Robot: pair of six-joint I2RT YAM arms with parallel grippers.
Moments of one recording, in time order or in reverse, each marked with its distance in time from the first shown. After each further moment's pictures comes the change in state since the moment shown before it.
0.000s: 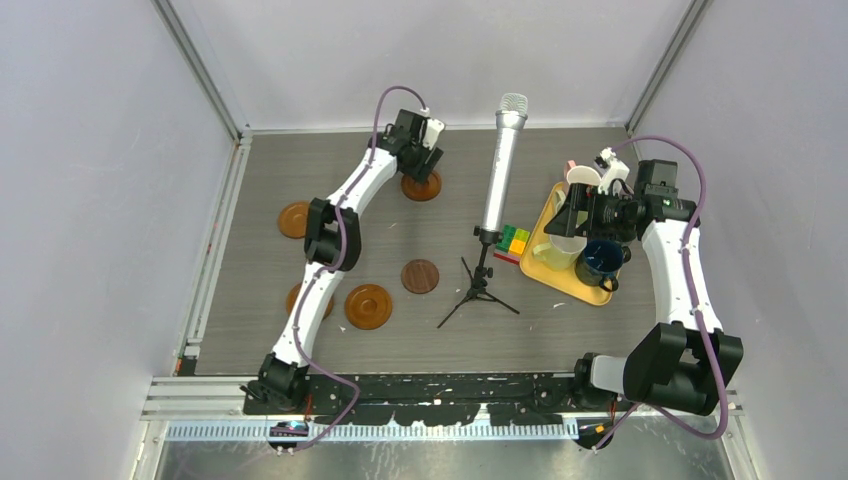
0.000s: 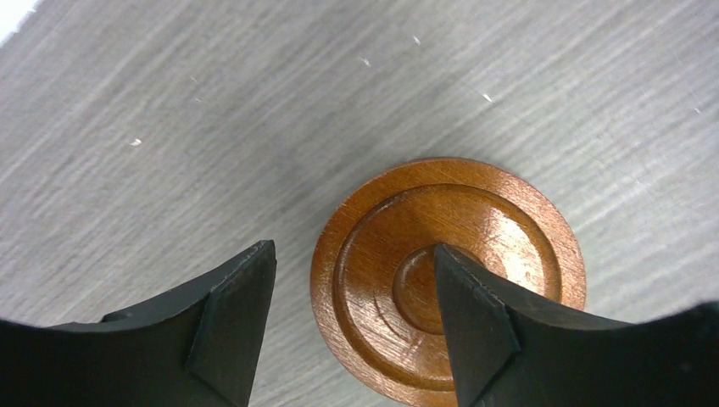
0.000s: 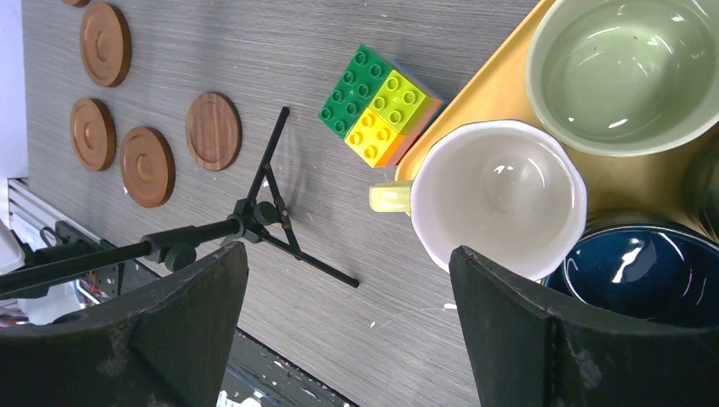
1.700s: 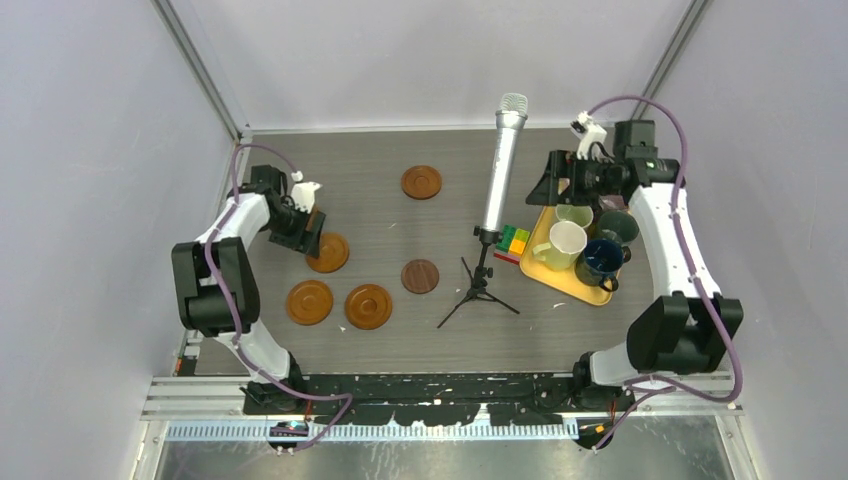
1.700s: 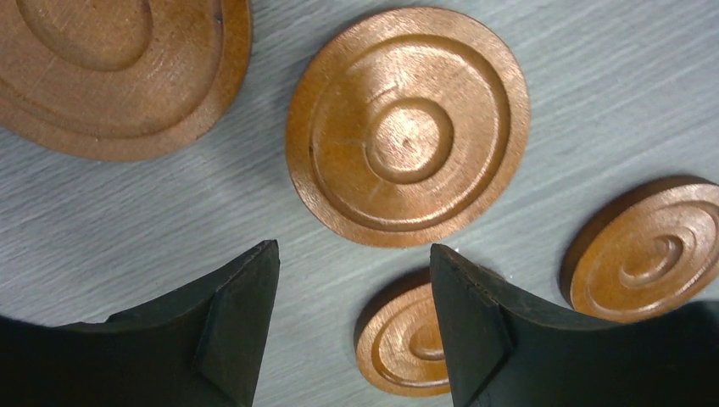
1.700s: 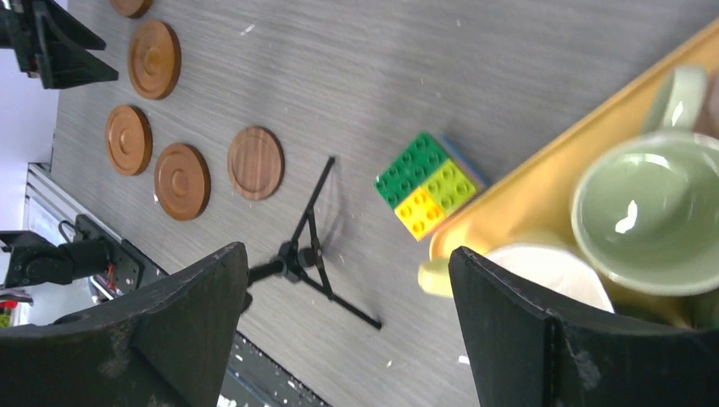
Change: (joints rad) left arm 0.534 -1.004 -1.381 -0.052 0.280 0.244; right arm 0.138 0.136 0.242 -0.033 0.011 0.050
